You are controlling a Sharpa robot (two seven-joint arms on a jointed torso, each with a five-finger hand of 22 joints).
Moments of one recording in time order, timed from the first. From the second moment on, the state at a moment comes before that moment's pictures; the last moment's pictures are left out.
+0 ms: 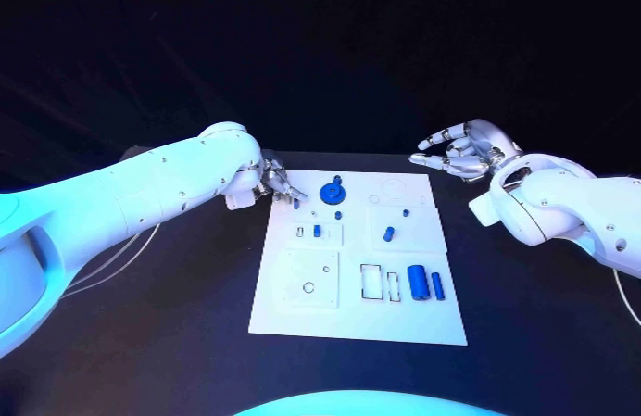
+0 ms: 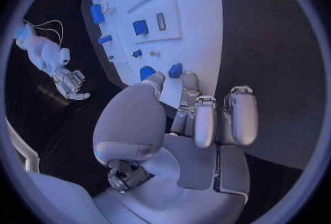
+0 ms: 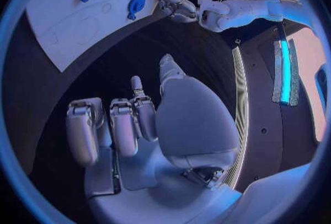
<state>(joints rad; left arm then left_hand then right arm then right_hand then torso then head) 1.31 -0.45 -0.05 0.93 -1.01 0.27 -0.47 1.18 -0.09 0.18 0.29 0.14 0.91 0.10 0.42 0.76 1.14 0.03 0.94 0.80 1.46 -0.03 1.54 1.31 0.04 1.40 0.08 1.45 1.31 1.33 -0.93 -0.15 1.52 -0.74 -0.55 -0.01 1.34 -0.14 0.03 0.29 0.08 0.89 0.16 0.17 0.38 1.46 0.08 1.43 1.31 1.47 0.01 1.55 1.31 0.01 1.47 0.12 1.54 1.31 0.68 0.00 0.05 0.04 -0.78</state>
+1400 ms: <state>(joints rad) 1.31 -0.51 -0.05 1.00 -0.89 0.23 -0.44 1.35 -0.17 0.60 0.27 0.14 0.90 0.09 0.51 0.75 1.19 0.01 0.94 0.77 1.47 -0.04 1.55 1.31 0.04 1.41 0.07 1.45 1.31 1.33 -0.93 -0.15 1.52 -0.74 -0.54 -0.01 1.36 -0.13 0.03 0.29 0.08 0.89 0.16 0.17 0.38 1.46 0.08 1.43 1.31 1.47 0.01 1.55 1.31 0.01 1.47 0.12 1.54 1.31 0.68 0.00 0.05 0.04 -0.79</state>
